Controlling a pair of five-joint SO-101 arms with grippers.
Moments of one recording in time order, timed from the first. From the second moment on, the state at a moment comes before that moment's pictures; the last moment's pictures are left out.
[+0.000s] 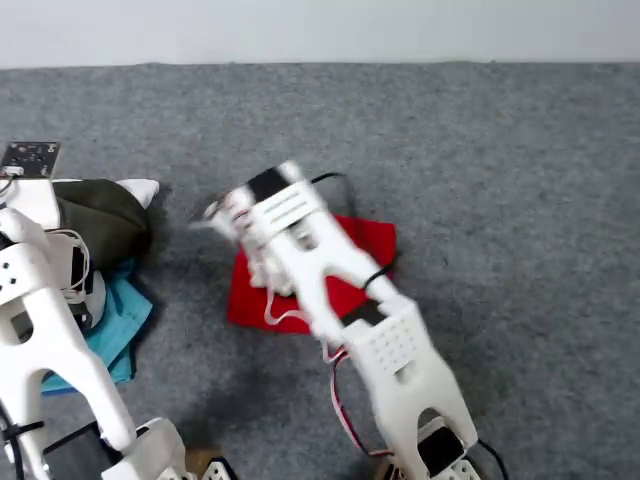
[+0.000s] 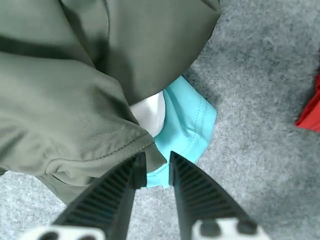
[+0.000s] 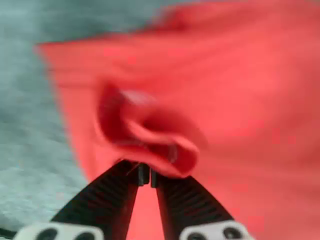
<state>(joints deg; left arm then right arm) -34.3 -16.7 12.6 95.7 -18.1 -41.2 46.7 -40.7 100.5 32.3</state>
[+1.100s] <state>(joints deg) -40.1 -16.7 12.6 95.7 -18.1 -25.9 22.2 -8.6 100.7 16.2</state>
